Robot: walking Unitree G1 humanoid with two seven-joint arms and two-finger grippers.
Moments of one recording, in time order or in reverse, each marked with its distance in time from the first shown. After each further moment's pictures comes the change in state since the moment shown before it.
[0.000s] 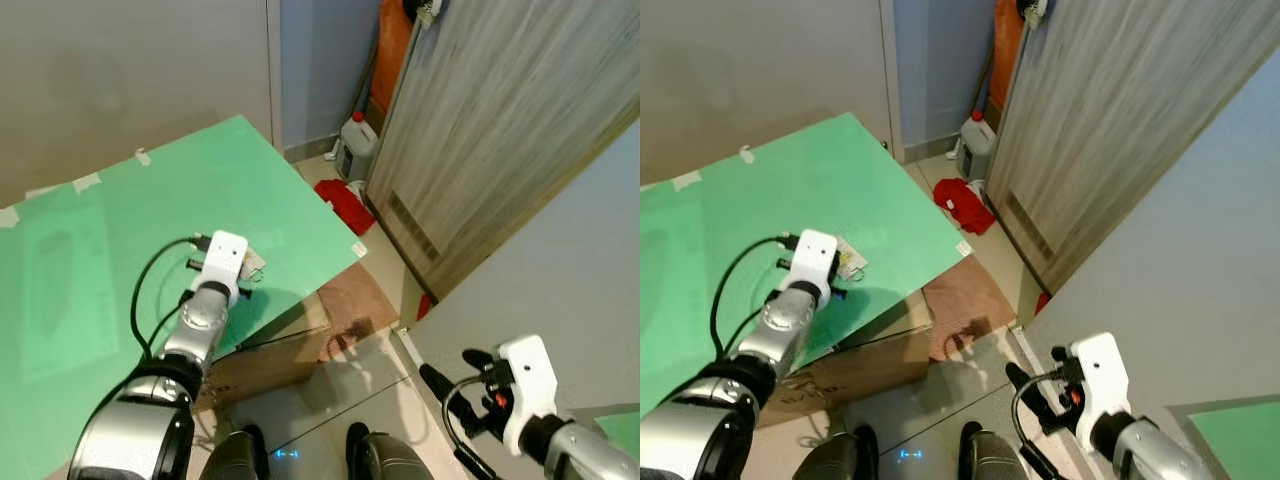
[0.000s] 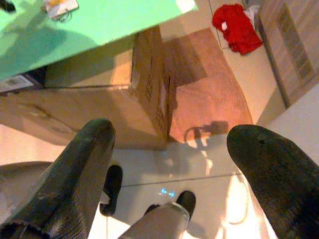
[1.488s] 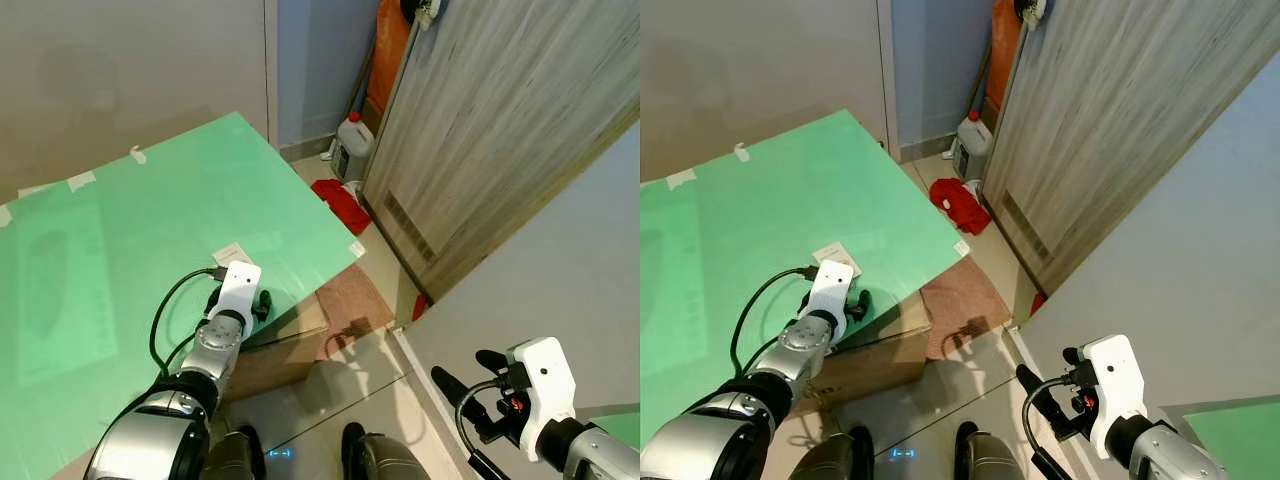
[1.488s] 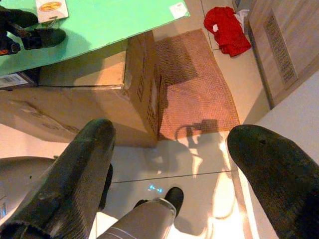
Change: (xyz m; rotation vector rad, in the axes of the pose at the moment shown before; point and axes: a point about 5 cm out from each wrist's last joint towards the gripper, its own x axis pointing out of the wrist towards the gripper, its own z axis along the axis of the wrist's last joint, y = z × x) left arm -0.014 -0.038 -0.038 -0.057 0.210 -0.124; right arm -0.013 -0.003 0.010 -0.038 0.000 -0.016
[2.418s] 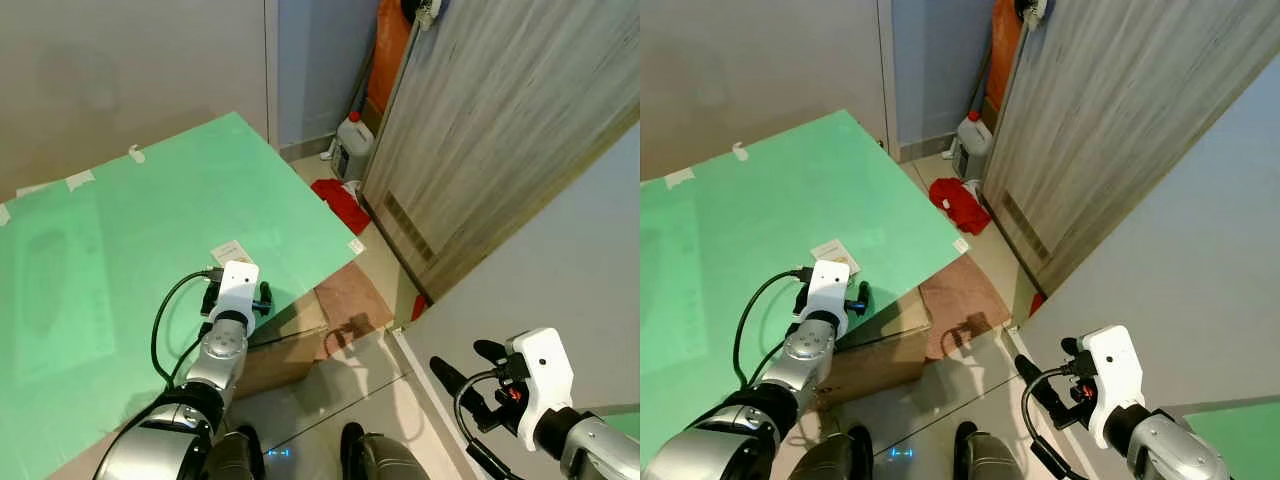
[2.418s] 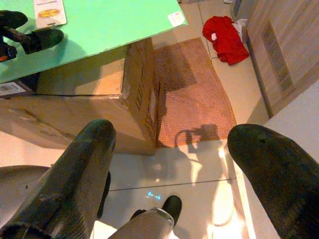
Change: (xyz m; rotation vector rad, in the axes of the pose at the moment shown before) left arm -0.005 -0.001 0.003 -0.046 -0.121 0.123; right arm 0.006 -0.004 0.006 -0.013 -0.030 0.008
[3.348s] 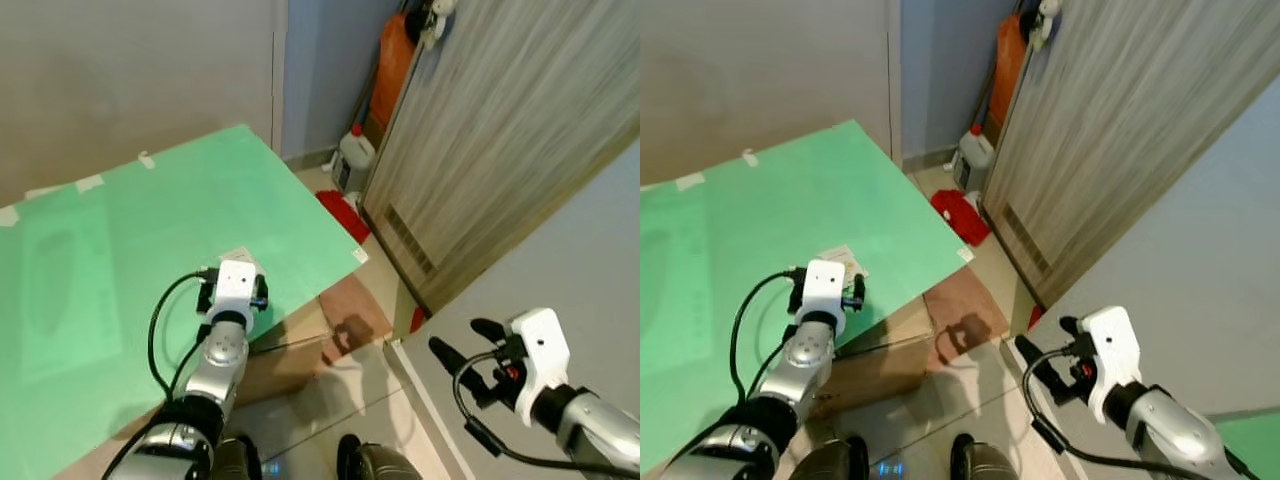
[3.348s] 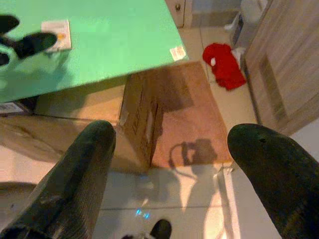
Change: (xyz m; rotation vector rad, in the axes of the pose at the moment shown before) left arm -0.006 -0.005 0.010 -0.038 -0.103 0.051; right arm 0.011 -0.011 0.007 -0.041 -0.050 0.027
